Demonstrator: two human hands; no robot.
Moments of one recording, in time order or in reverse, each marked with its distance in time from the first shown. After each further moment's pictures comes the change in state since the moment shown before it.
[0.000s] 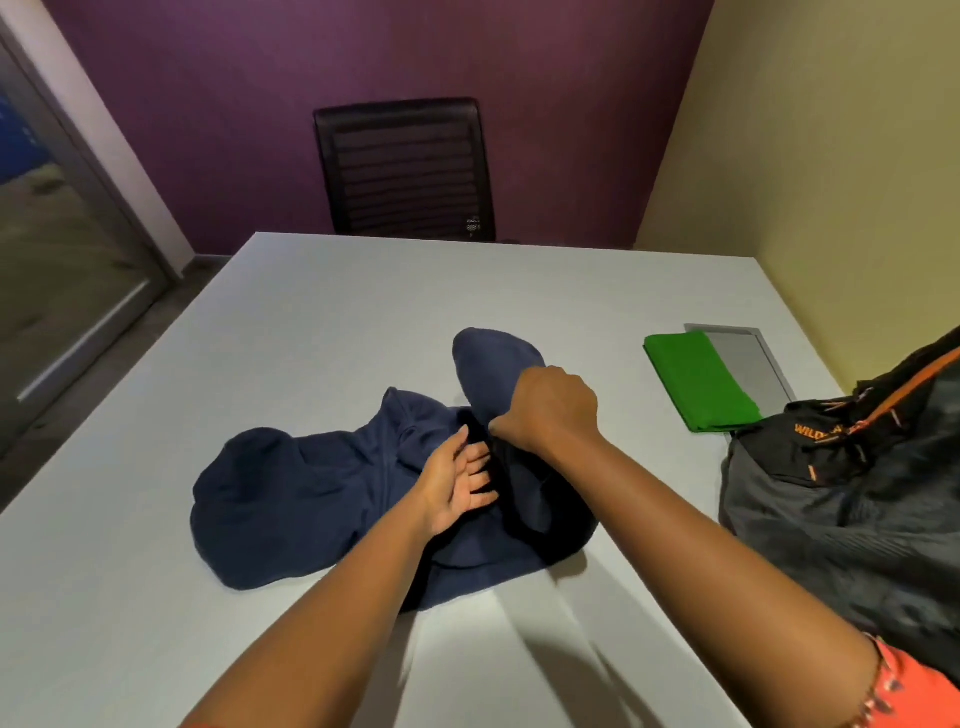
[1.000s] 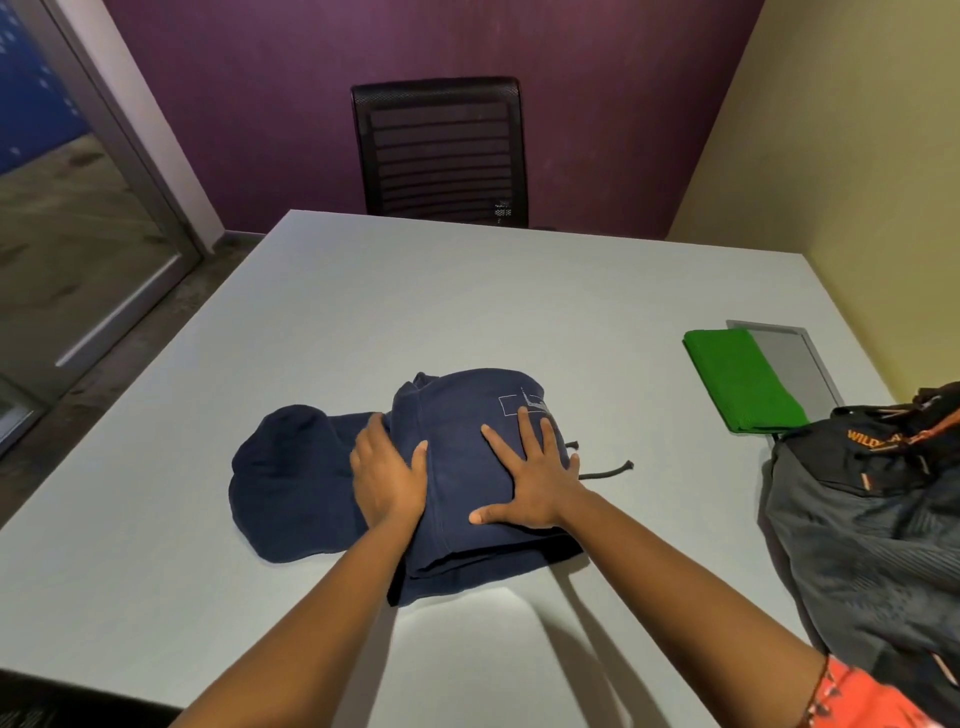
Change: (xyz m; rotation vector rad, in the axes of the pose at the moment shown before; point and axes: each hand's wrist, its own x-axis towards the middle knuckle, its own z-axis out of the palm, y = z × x) left_hand -0.028 -0.003 -0.077 0.942 0.932 0.570; right_hand 0.013 0.009 0.115 -0.048 -0.353 -0.313
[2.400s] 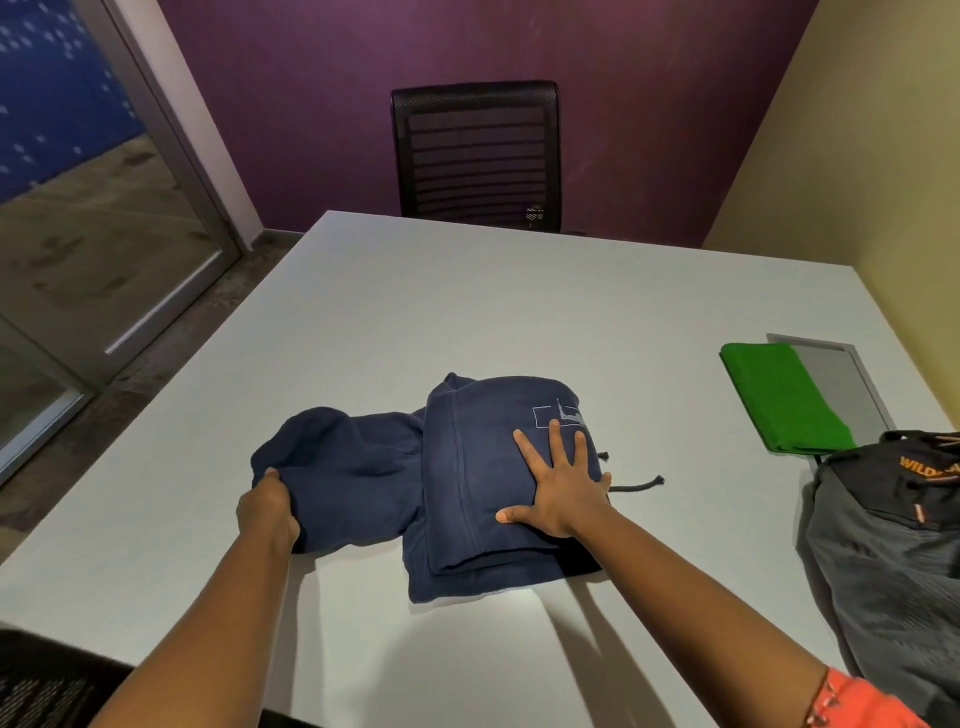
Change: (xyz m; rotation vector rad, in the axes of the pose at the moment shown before) left_hand 0.054 -0.092 -0.088 -0.823 0.212 -0.980; right_hand 0.015 -0.003 0.007 -0.042 -0.034 0.122
